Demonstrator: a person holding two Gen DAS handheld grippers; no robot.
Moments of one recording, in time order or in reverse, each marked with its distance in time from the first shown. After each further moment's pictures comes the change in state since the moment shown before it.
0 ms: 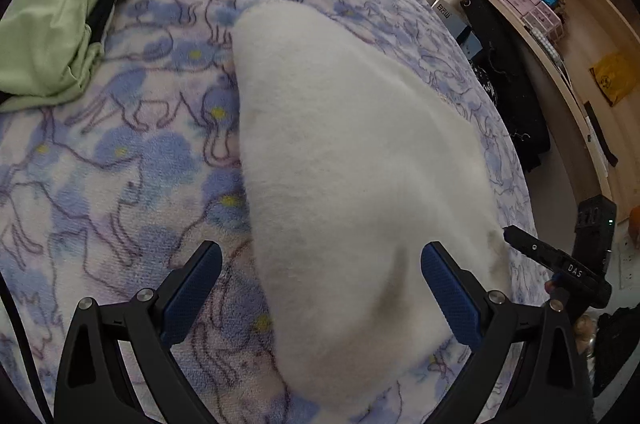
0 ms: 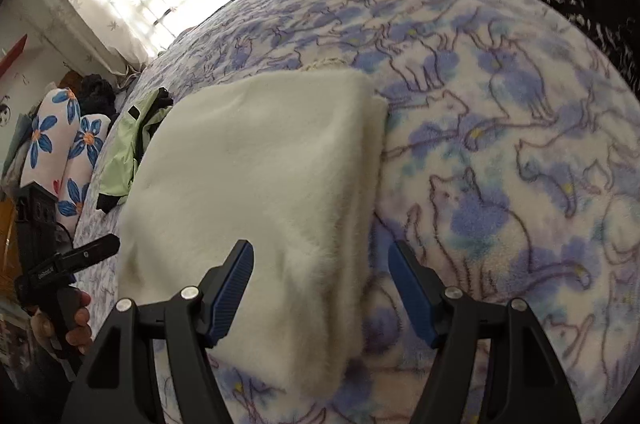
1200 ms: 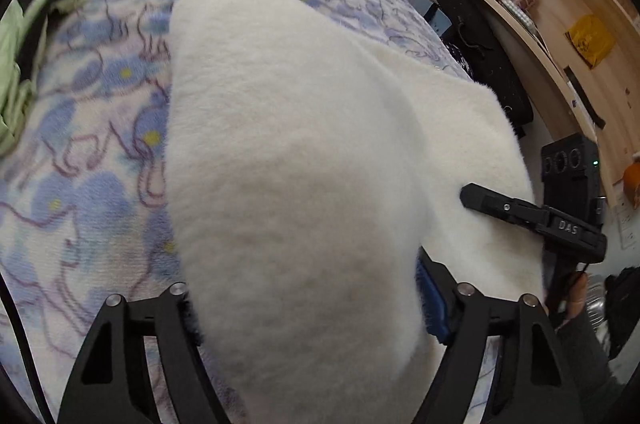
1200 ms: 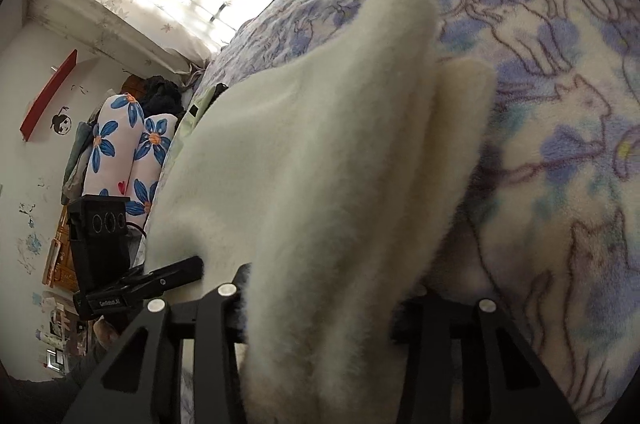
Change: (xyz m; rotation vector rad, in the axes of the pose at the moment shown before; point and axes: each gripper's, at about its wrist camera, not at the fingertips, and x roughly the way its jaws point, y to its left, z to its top) left arm 0.055 -0.042 0.021 0.156 0.003 -0.032; right arm 0.050 0.040 0.024 -0.042 0.010 0.267
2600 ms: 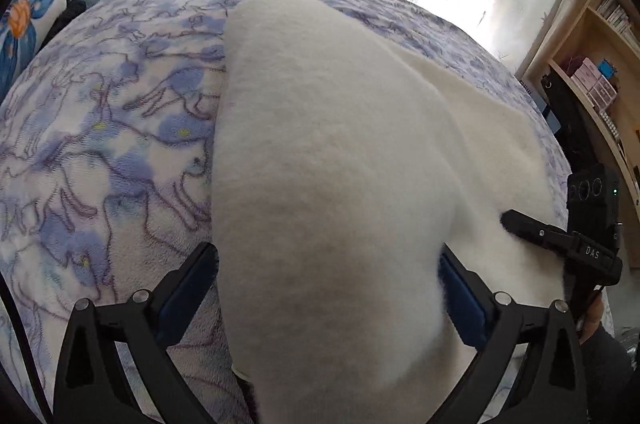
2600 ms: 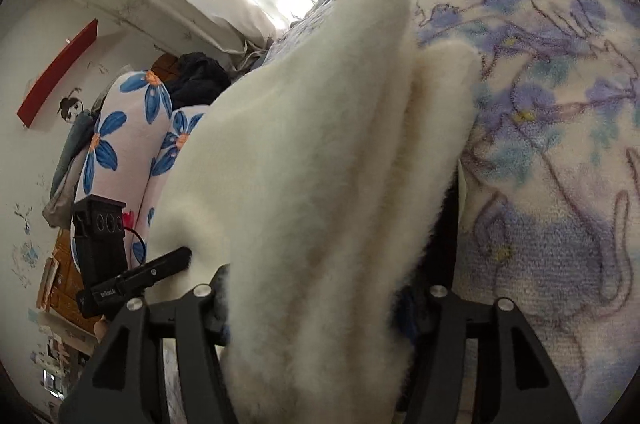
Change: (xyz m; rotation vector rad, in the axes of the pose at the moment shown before) left arm -0.195 0.444 0.148 -0.097 -0.188 0.250; right arm 0.344 0.242 0.119 -0.125 0.031 0.117
